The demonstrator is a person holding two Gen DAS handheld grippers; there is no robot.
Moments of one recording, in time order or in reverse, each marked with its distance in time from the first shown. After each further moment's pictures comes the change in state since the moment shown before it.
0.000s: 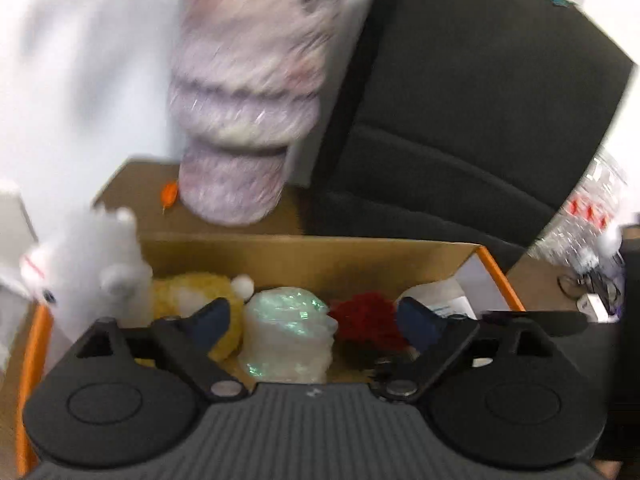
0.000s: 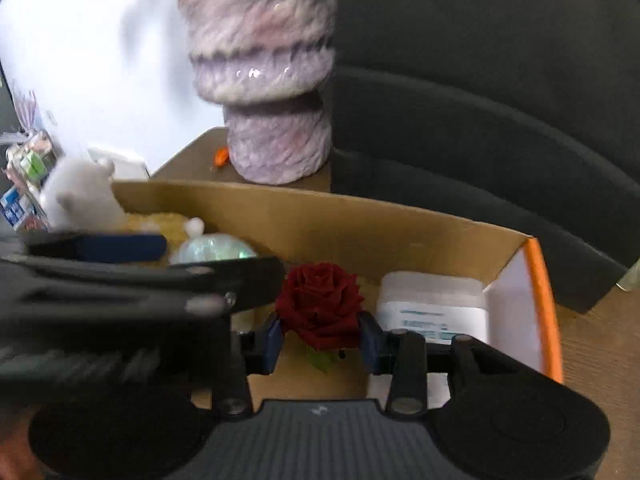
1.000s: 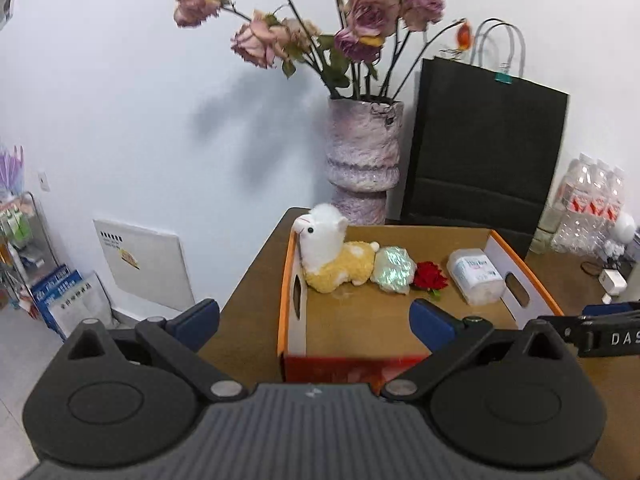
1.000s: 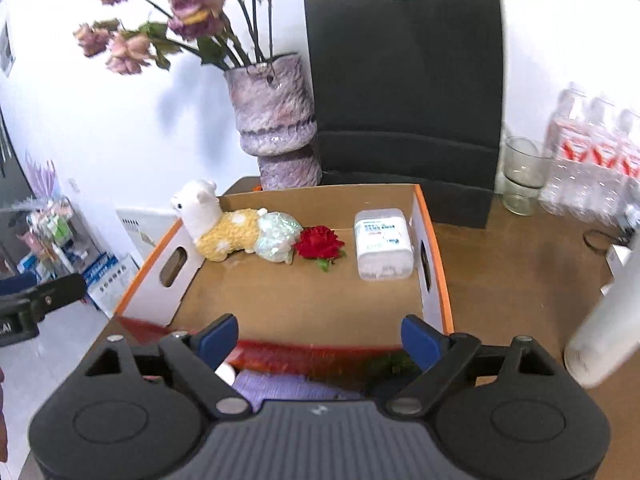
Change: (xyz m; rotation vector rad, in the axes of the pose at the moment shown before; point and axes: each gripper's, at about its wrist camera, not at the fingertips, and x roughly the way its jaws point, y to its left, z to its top) left arm -0.235 -0.011 -0.119 0.023 -0.225 0.319; right arm -0.206 0.013 -0.131 0.154 -0.201 0.004
